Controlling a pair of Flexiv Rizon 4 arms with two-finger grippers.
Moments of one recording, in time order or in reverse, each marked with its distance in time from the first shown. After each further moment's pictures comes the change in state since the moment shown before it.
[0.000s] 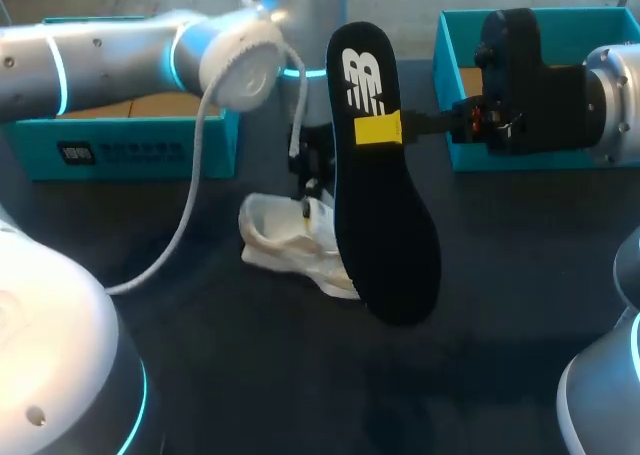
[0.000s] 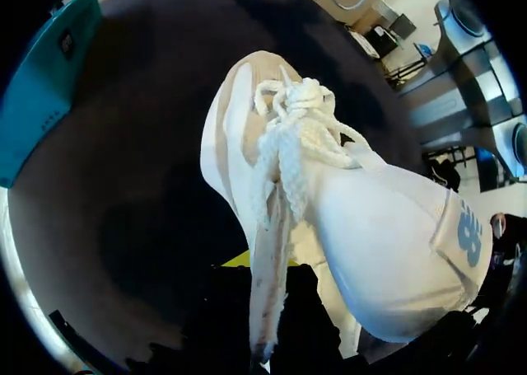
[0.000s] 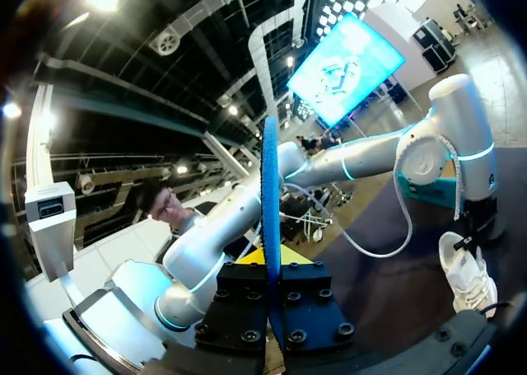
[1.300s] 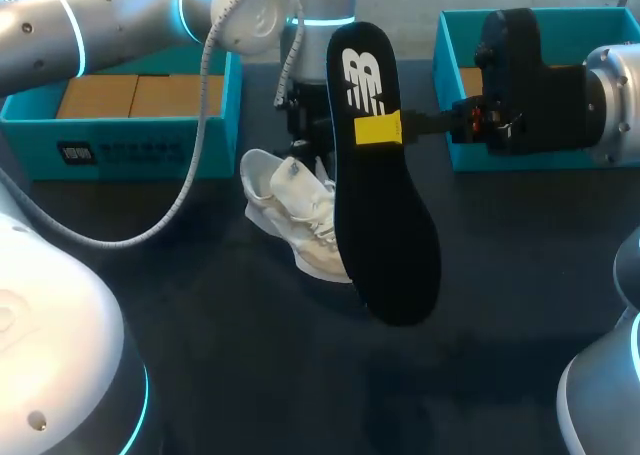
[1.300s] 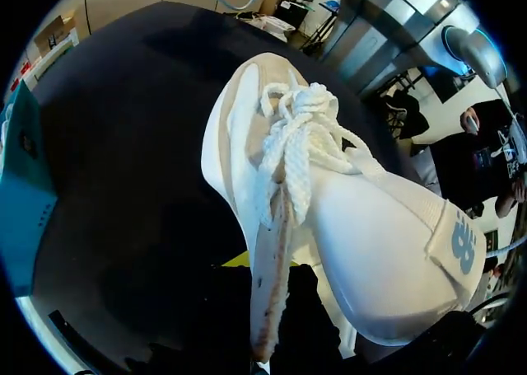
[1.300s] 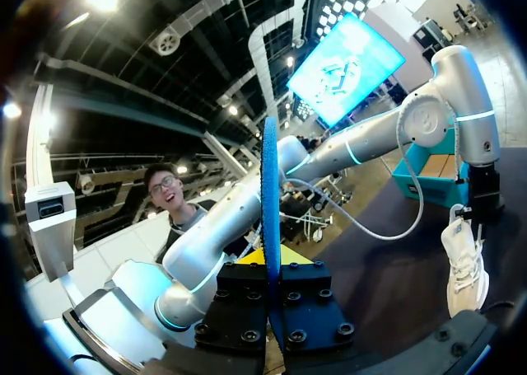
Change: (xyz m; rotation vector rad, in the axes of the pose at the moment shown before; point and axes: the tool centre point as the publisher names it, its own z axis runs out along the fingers) left arm -0.005 0.006 -0.043 0.025 0.115 0.429; right arm 0.000 0.000 0.000 0.000 0.000 0.000
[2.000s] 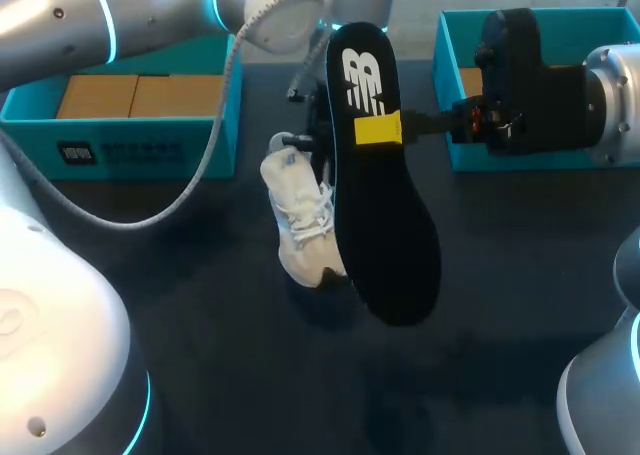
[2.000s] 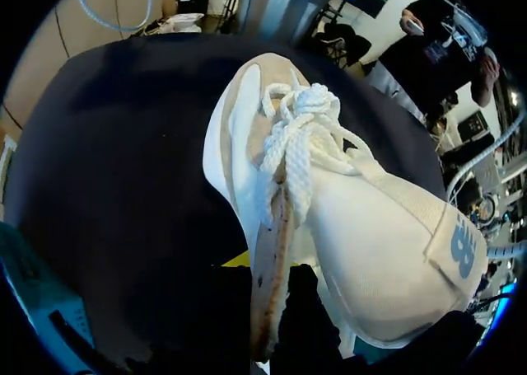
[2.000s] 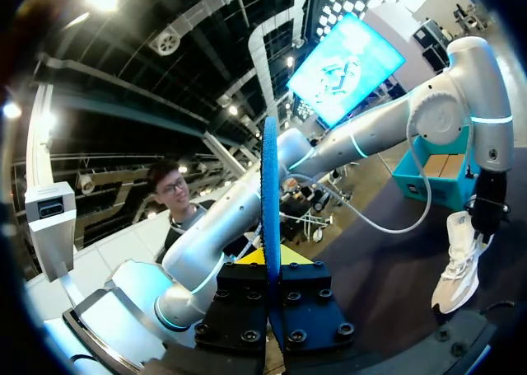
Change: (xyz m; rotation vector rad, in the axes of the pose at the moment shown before) left arm -0.019 -0.004 -0.003 -0.126 0.084 0.538; right arm 0.000 0.000 0.000 0.000 0.000 0.000
